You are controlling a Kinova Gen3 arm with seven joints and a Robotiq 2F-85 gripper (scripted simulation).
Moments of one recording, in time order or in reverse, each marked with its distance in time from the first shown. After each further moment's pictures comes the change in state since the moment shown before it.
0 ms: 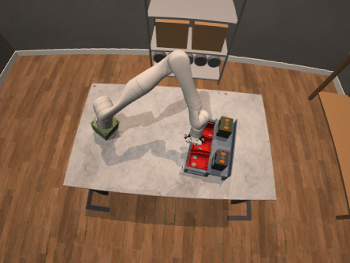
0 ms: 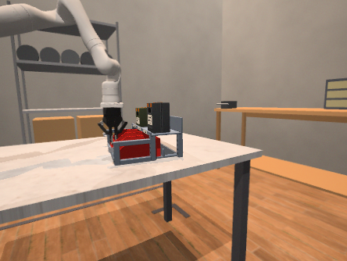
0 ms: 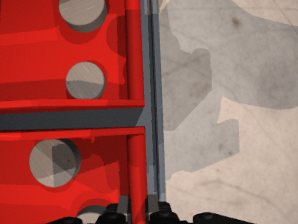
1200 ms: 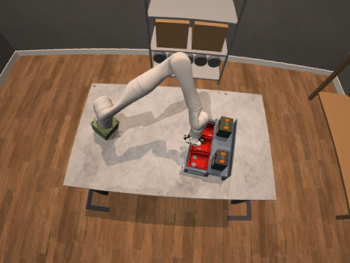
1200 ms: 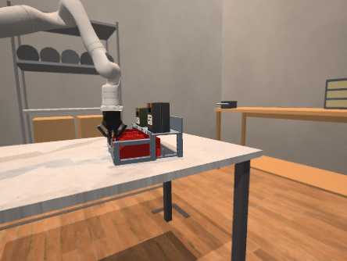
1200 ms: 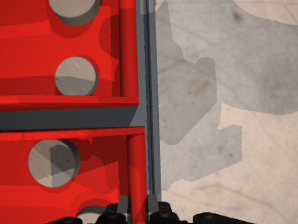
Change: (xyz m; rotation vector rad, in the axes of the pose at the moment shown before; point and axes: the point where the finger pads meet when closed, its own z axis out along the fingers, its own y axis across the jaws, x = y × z) arm 0.000 0.004 0.014 -0.011 0.002 -0.005
